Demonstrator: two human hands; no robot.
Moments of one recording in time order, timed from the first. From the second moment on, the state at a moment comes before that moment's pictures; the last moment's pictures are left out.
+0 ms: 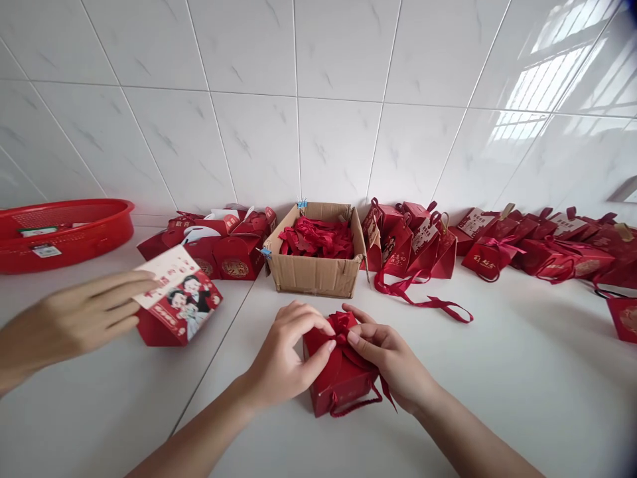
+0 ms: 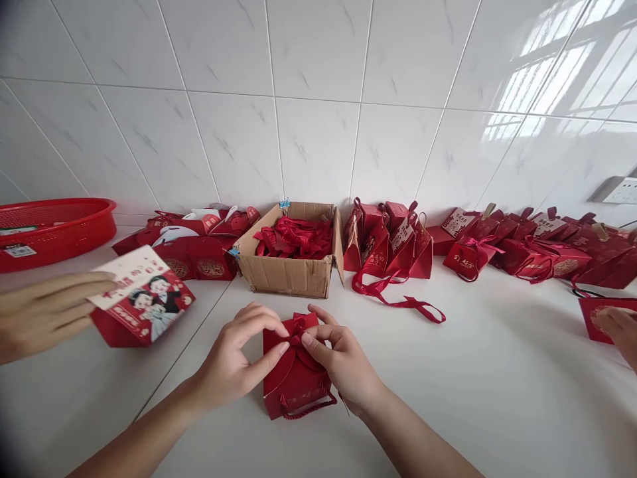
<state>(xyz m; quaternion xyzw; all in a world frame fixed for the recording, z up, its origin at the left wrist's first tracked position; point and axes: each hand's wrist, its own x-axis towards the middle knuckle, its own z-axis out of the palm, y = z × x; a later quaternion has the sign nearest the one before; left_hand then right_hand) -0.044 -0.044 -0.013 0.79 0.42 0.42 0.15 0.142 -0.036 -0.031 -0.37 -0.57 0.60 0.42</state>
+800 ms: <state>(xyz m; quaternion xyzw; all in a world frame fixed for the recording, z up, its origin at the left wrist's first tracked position) -0.058 -0.039 -0.001 0.82 0.39 0.31 0.27 0.155 -0.014 -0.033 -0.38 -0.76 0.33 0.41</state>
